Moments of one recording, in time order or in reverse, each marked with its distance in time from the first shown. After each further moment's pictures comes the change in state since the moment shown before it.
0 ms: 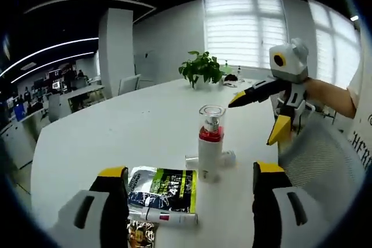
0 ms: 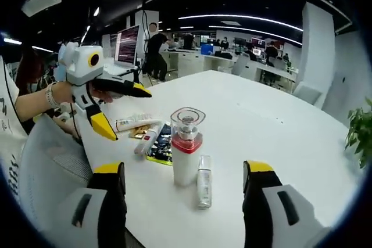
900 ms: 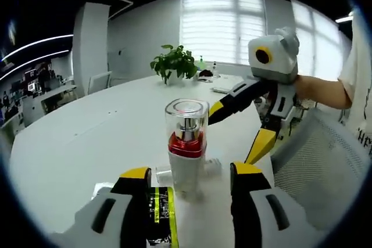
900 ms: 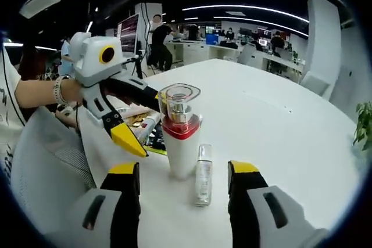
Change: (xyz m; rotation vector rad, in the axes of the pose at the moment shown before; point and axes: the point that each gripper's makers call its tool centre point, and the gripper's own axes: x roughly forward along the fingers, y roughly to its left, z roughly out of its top) left arm 0.074 -0.037 -0.007 0.059 0.037 -0.178; right arm 0.025 -0.010 -0.026 0.011 0.065 0.060
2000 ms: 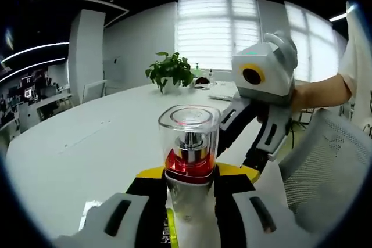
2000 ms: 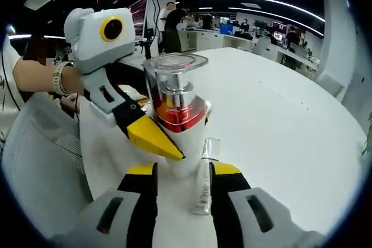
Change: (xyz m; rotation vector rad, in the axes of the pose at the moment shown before) left arm 0.047 -0.004 0.009 0.013 -0.078 -0.067; right arm 0.037 -0.004 -0.024 -0.036 0.086 0.088
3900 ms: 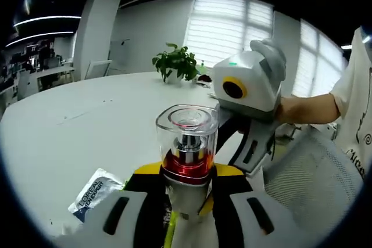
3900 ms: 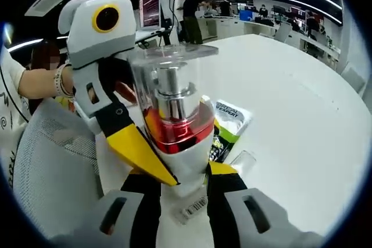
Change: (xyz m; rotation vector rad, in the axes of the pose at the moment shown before) left arm -0.030 0.009 -0.014 -0.185 0.040 -0.015; right arm 0.046 0.031 0.018 0.002 0.093 0.188
